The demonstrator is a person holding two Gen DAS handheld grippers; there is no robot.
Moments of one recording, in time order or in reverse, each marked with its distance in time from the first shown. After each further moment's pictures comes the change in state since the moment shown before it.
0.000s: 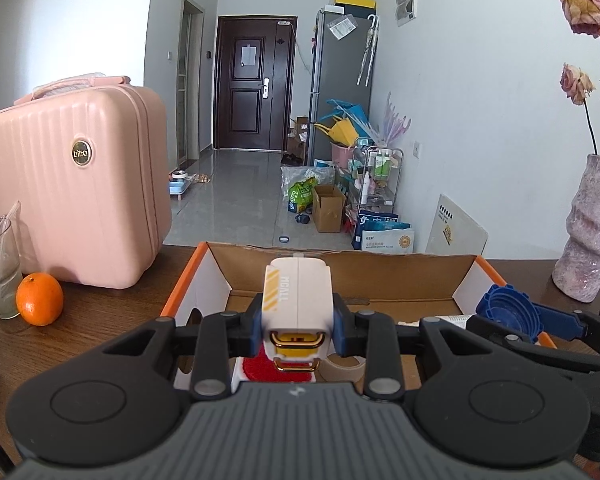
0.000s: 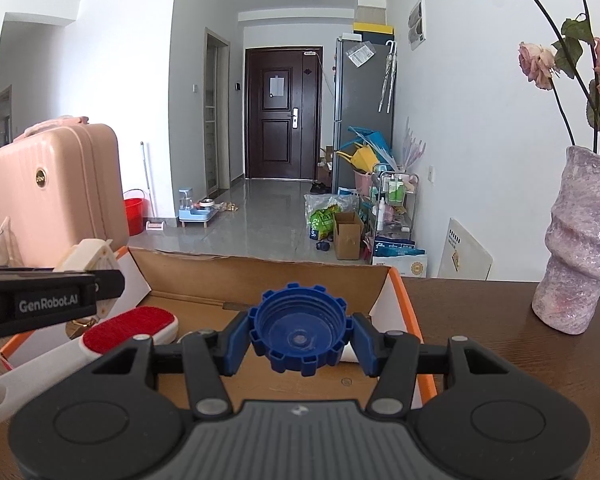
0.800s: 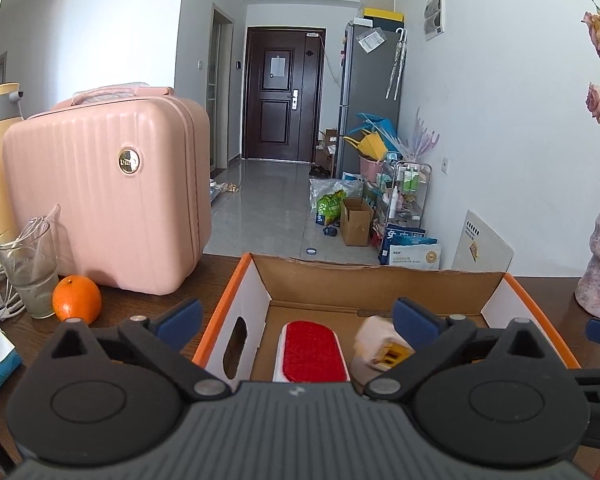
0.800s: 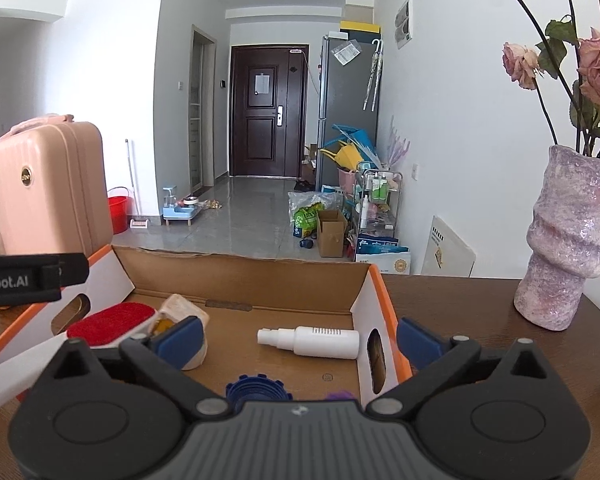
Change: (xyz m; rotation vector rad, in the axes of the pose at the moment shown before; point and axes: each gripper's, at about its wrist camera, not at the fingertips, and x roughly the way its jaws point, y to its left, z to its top) left arm -0.014 0.018 0.004 -0.037 -0.039 0.082; right arm -0.002 -0.003 0.005 0.003 0.007 -0.053
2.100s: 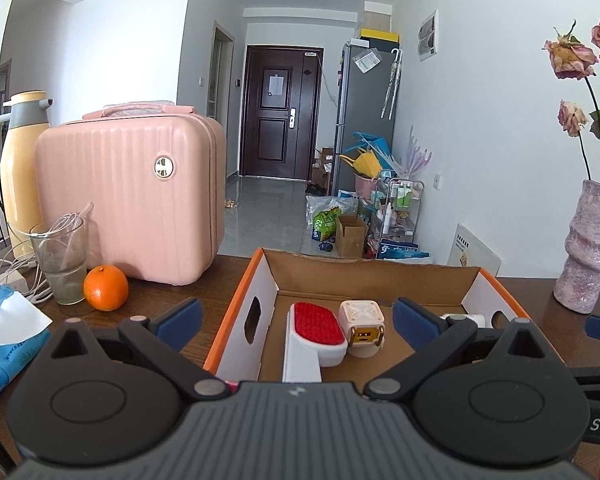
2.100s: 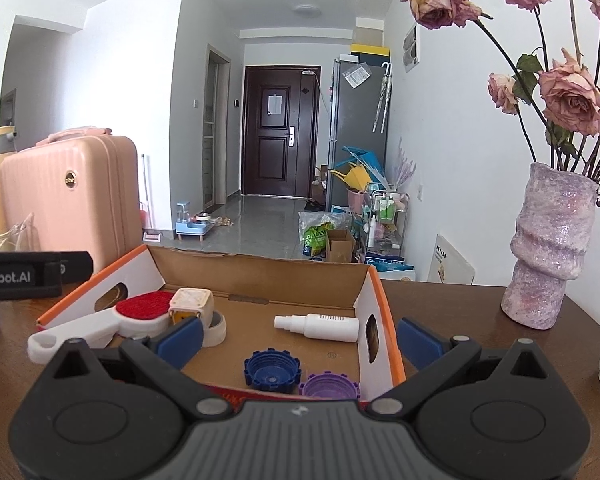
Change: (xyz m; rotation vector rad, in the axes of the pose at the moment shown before) left arm -0.067 0.015 -0.027 -0.008 -0.060 -0.019; right arm -0.072 0.003 -0.027 -0.025 -0.077 0.032
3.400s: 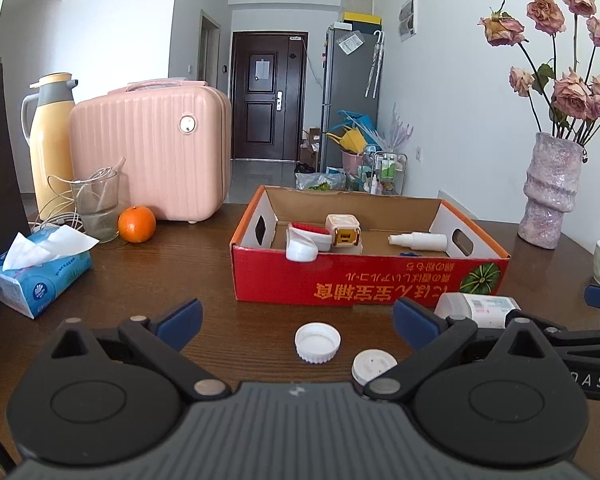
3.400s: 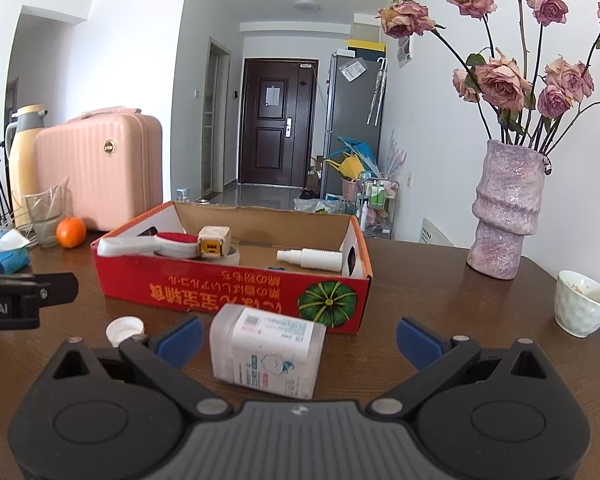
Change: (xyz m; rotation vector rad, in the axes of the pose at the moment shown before) left arm -0.108 0.008 -0.071 0.040 0.054 -0.030; right arm -0.106 0.002 -0.066 -0.019 0.036 -0.016
